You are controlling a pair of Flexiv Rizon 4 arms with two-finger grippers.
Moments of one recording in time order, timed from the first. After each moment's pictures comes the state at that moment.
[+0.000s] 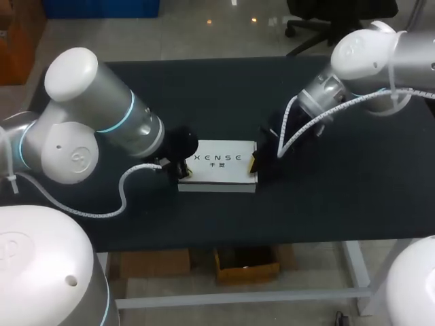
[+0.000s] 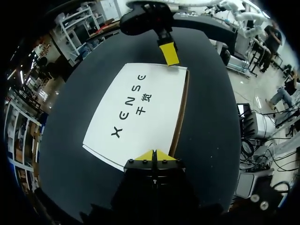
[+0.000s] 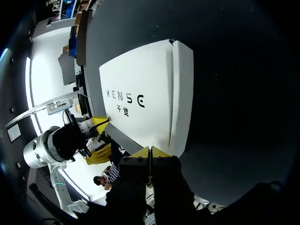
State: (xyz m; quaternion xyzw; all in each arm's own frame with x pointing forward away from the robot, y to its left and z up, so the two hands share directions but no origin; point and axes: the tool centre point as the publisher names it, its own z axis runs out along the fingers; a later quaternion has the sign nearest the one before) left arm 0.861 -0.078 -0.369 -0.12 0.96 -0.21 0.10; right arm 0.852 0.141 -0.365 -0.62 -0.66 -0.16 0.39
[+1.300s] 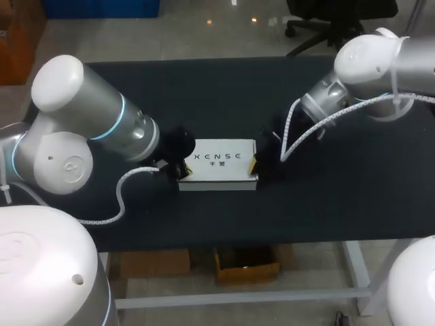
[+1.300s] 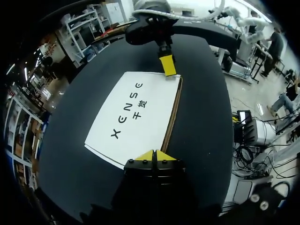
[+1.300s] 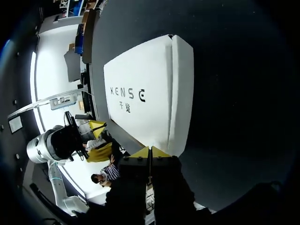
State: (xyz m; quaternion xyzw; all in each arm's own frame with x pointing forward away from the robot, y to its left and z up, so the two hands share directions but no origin) left arm 0.849 -0.080 -0.352 -0.14 0.95 -0.24 0.11; right arm 0.856 0.137 -0.369 -0.60 -0.68 -0.19 0.39
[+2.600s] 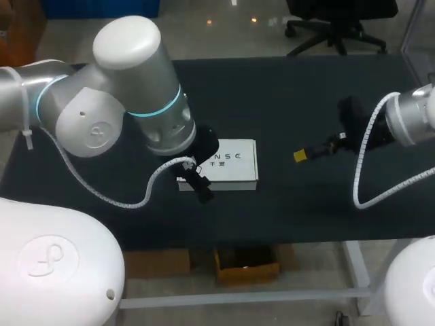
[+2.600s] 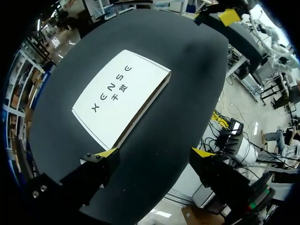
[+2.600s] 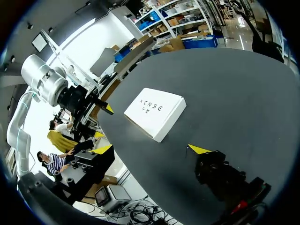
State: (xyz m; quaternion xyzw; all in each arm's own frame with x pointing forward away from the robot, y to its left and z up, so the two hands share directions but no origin) left arm 0.783 -0.102 -0.326 -0.31 0.94 -0.11 0.04; right arm 0.826 0.026 -0.289 -0.44 -0.79 -0.42 0.11
